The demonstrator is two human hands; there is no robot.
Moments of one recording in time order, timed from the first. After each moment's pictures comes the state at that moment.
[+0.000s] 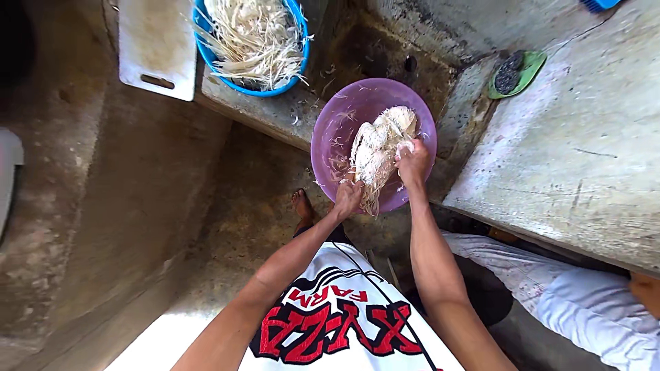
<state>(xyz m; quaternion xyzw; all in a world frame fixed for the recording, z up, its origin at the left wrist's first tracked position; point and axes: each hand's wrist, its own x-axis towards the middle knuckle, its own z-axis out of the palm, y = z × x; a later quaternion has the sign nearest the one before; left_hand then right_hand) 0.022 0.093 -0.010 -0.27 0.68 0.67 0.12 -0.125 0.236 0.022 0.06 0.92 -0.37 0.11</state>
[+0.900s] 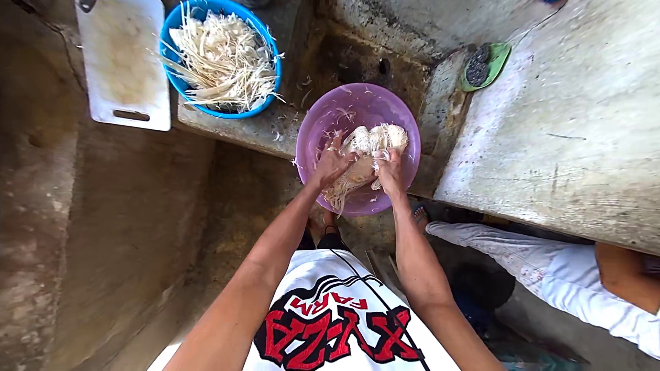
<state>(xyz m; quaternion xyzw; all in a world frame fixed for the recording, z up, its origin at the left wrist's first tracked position) -0.087 0.028 -0.017 -0.09 0.80 0.58 0.15 -0.109 0.232 0.007 0.13 0.87 -0.46 0.15</state>
